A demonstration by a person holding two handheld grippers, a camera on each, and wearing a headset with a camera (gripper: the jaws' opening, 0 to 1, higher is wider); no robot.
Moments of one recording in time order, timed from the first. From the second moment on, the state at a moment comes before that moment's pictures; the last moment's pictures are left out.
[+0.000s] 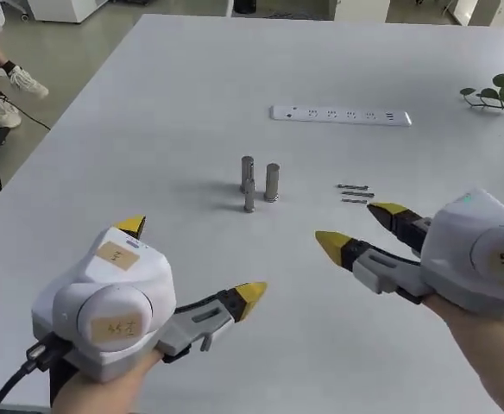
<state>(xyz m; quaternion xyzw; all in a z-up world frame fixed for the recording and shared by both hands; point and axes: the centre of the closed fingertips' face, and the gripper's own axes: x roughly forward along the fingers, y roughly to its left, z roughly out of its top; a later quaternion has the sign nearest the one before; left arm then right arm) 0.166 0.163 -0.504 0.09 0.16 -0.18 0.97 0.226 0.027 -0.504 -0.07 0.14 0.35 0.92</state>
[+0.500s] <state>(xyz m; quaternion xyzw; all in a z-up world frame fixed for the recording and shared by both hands) 0.175 0.164 -0.507 0.10 0.17 -0.18 0.96 0.280 0.092 -0.540 -0.07 0.15 0.39 0.91</state>
